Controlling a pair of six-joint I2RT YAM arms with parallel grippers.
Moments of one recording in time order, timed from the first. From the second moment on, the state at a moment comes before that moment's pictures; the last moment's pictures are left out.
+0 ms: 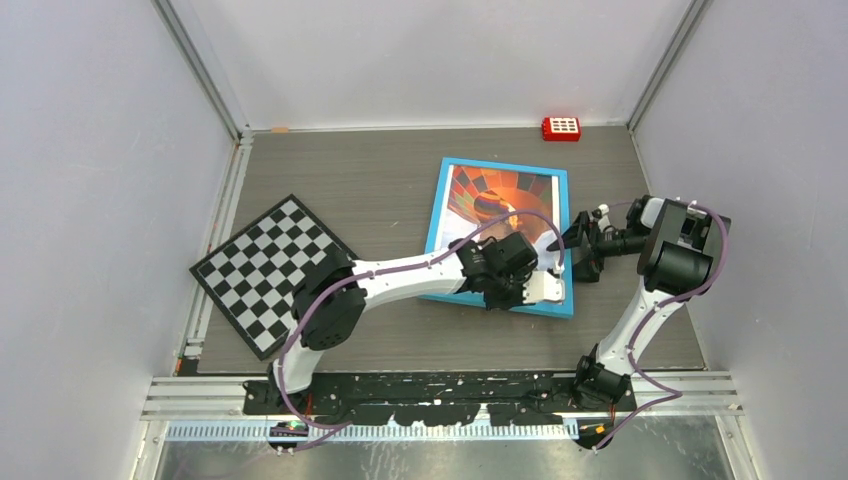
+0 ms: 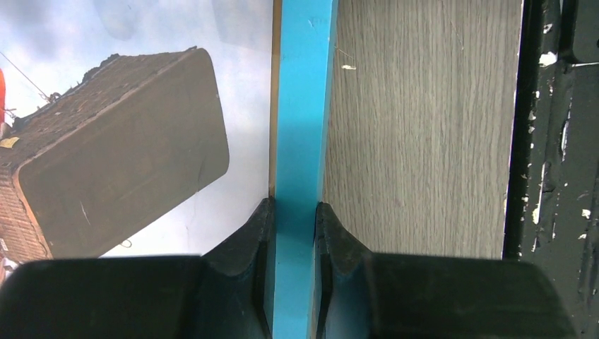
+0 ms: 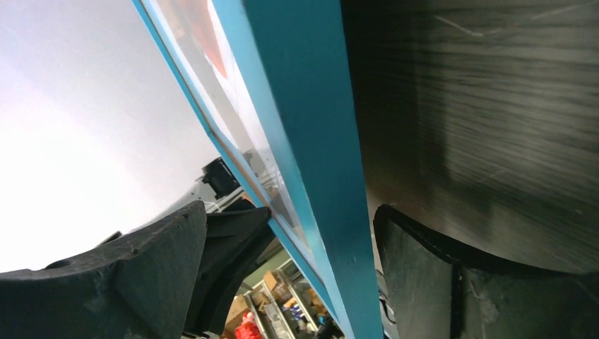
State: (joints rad) left arm -1.16 2.03 1.64 -0.57 0.19 0.49; right arm -0.43 2.00 1.20 -1.08 -0.94 -0.11
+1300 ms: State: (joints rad) left arm -0.86 1.72 1.85 -0.75 0.27 0.27; right arm -0.42 1.79 1.37 -1.25 -0.94 -0.10
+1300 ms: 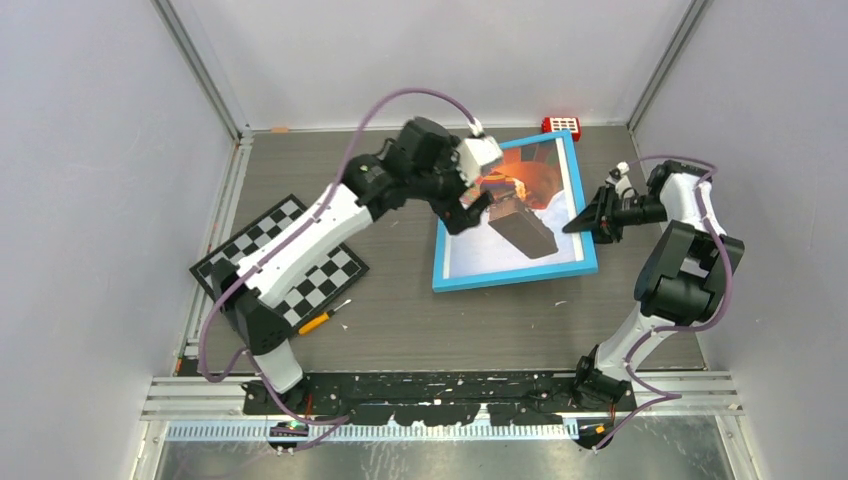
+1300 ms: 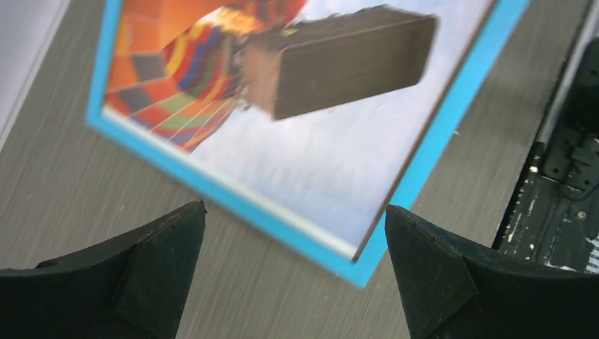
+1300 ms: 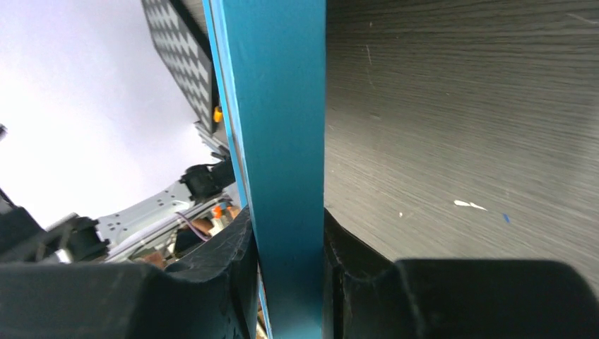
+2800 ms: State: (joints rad) left arm -0.28 1.54 1.71 -0.81 0.28 -0.26; right arm 0.12 1.65 2.10 -1.51 0.08 -0.21
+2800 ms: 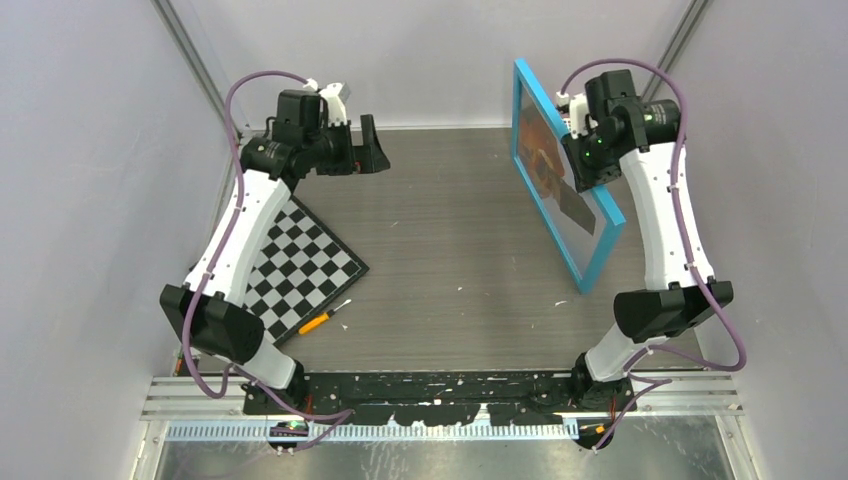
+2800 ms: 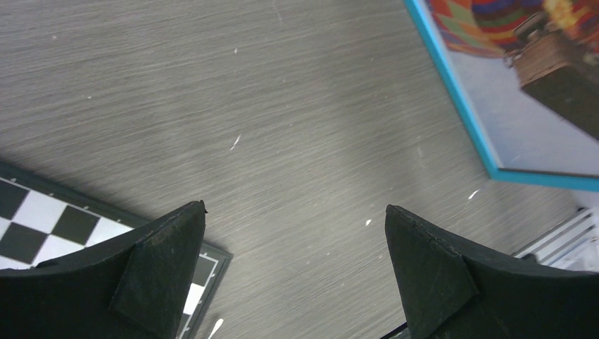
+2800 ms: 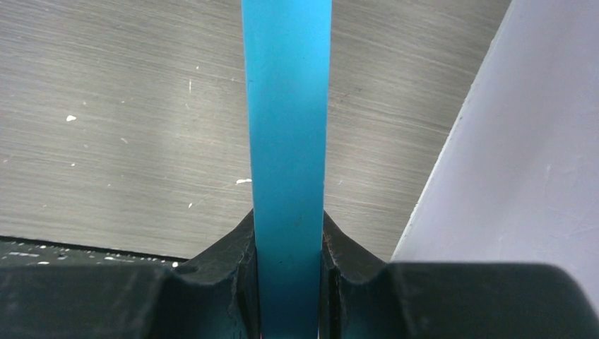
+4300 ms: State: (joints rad) left arm -0.53 1.93 1.88 -0.49 0.30 -1.00; right arm 0.76 1.60 1.72 -1.21 0.61 -0.22
